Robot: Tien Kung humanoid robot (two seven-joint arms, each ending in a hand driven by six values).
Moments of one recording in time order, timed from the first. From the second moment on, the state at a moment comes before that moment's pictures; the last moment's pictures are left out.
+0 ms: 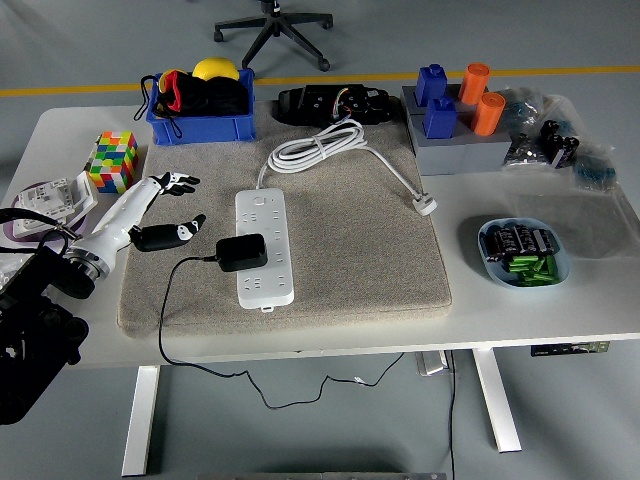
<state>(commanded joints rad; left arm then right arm) -0.27 0.34 -1.11 -1.33 1.73 0.06 0.03 0.03 -0.20 1.21 0.20 -0.84 -0.03 -0.14</state>
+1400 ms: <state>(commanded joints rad) -0.35 0.29 -0.97 -1.23 1.79 0.05 0.06 0.03 -0.20 1.21 0.20 -0.84 -0.03 -0.14</state>
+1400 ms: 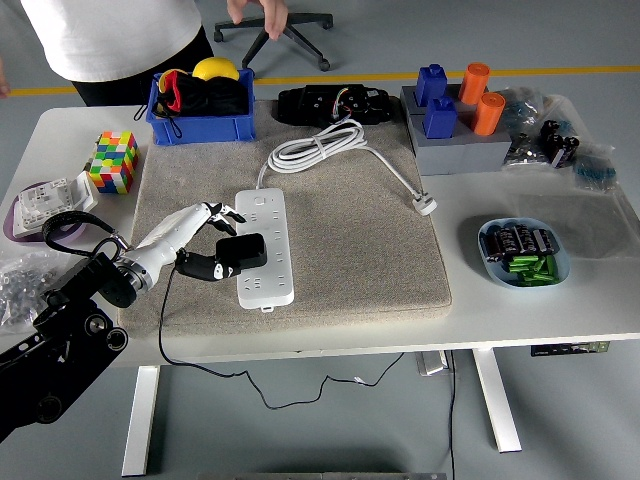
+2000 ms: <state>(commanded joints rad) -0.36 0.29 -0.96 -1.23 1.79 0.05 0.07 0.03 -0.20 1.21 0.20 -0.84 -0.03 -0.14</state>
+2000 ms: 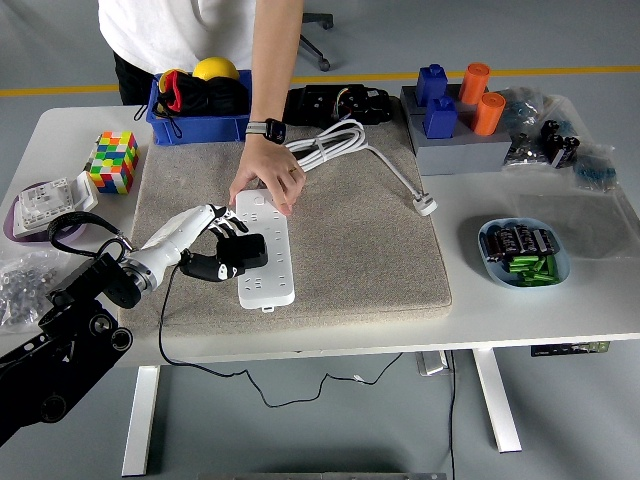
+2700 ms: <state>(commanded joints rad) -0.36 0.28 -0.96 -1.23 1.80 0.06 0.08 0.03 -0.20 1.21 0.20 -0.83 -0.03 -0.14</state>
